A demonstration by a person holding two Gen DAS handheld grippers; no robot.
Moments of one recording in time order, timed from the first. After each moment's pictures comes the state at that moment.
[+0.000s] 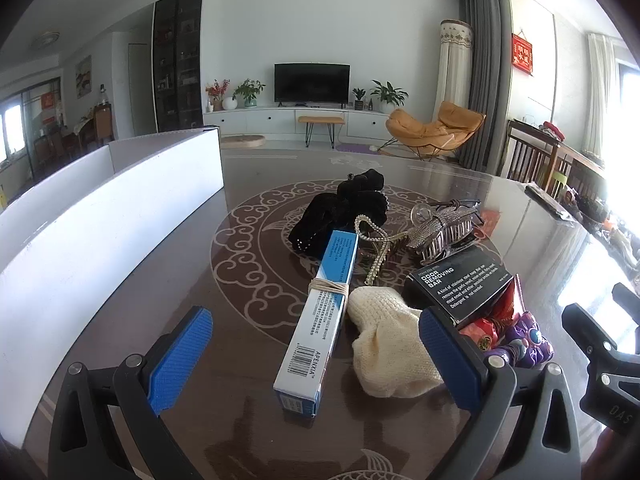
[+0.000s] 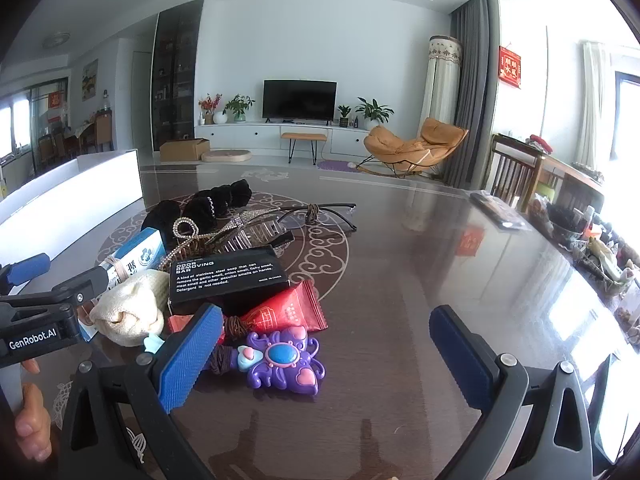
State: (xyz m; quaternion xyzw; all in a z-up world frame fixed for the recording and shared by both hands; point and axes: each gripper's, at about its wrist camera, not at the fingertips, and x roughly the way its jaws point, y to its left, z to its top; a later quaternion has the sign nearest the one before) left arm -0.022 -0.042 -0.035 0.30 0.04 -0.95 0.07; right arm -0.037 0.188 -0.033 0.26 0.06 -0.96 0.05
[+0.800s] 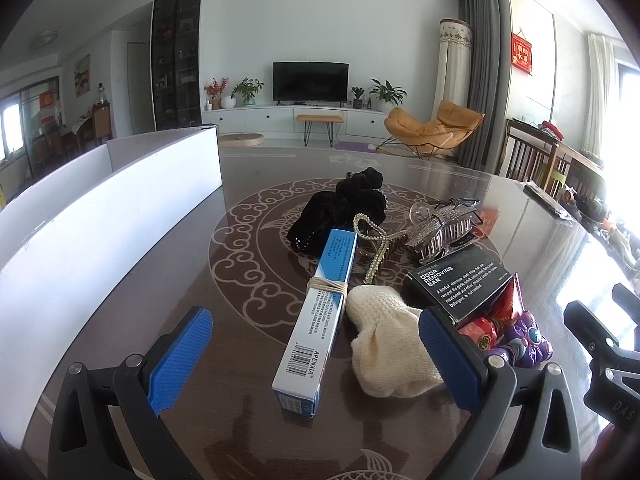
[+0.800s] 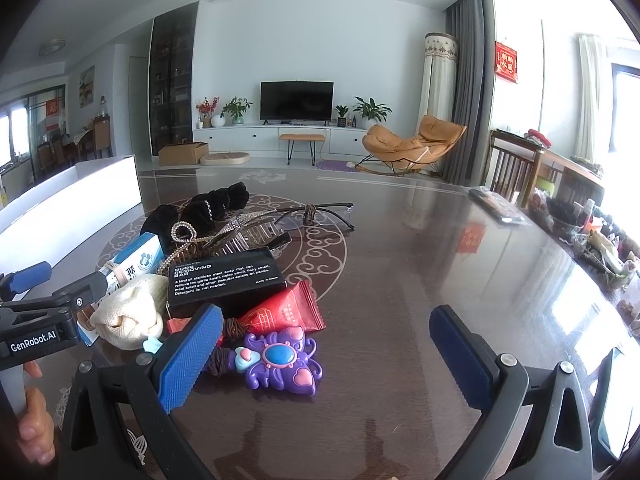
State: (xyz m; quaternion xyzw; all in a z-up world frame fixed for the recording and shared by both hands) left arm -0.024 -0.041 -0.037 0.30 0.04 -0.95 0.06; right arm -0.038 0.190 -0.034 0.26 0.05 -0.96 0.05
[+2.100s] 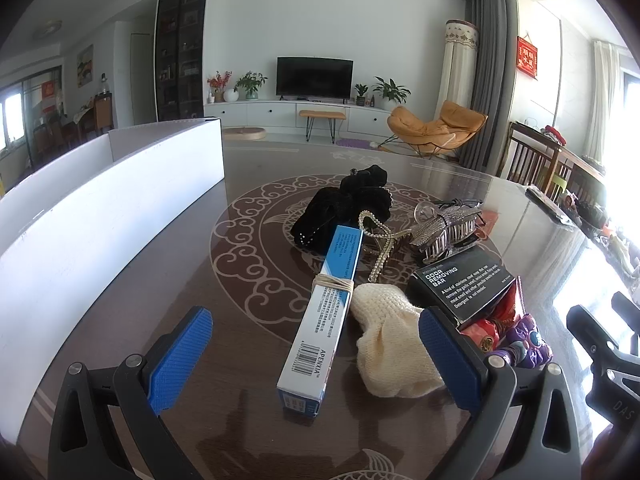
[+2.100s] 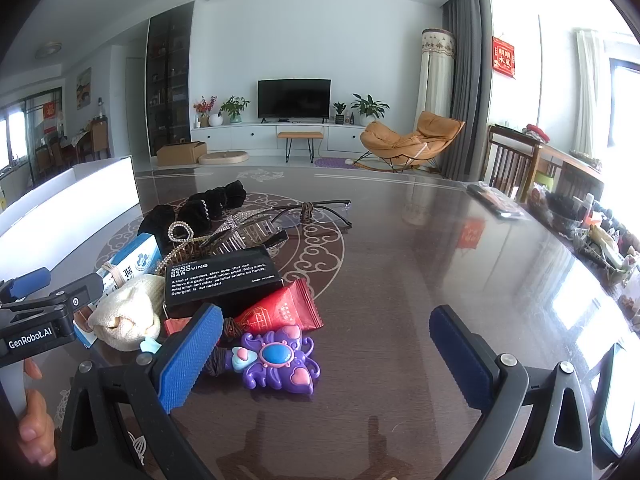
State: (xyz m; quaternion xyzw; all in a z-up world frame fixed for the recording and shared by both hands) left arm -0.026 -0.046 -0.040 0.31 0.05 -0.95 0.06; right arm -0.040 0.192 -0.035 0.26 0.05 -0.96 0.05
